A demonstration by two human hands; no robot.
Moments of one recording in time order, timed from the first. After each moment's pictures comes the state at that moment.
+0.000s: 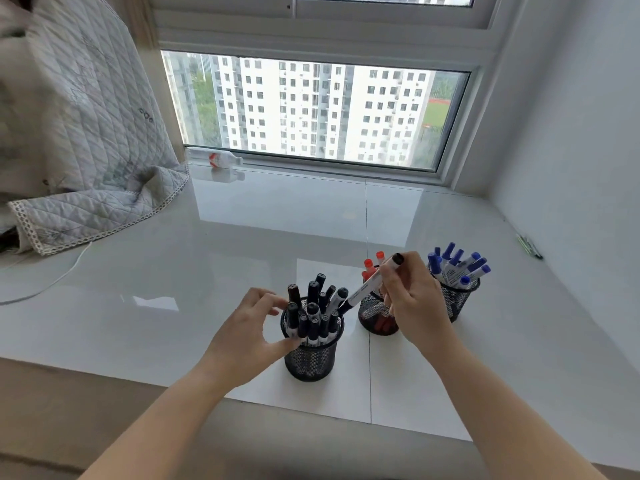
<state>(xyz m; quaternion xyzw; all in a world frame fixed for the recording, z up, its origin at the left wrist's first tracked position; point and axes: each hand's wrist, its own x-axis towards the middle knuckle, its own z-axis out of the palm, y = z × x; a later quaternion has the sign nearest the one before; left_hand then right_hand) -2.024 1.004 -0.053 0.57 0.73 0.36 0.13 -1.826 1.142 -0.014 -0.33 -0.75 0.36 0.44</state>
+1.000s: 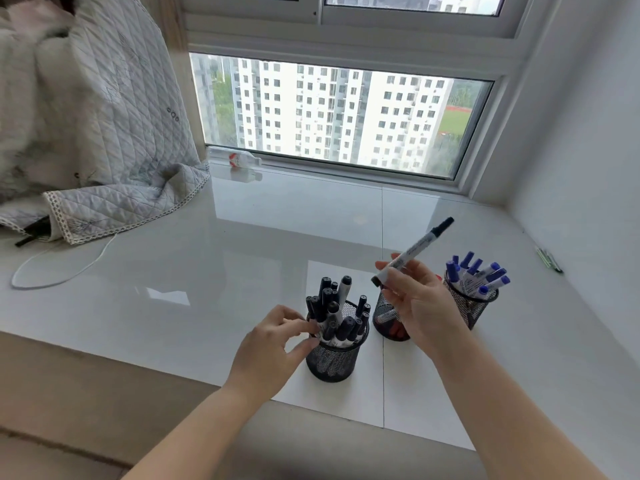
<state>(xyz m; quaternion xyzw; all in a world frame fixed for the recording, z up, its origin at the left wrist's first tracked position) -2.008 0.997 -0.077 0.54 0.73 0.41 0.09 -1.844 1.141 -0.004 -0.27 -0.48 0.73 0.42</state>
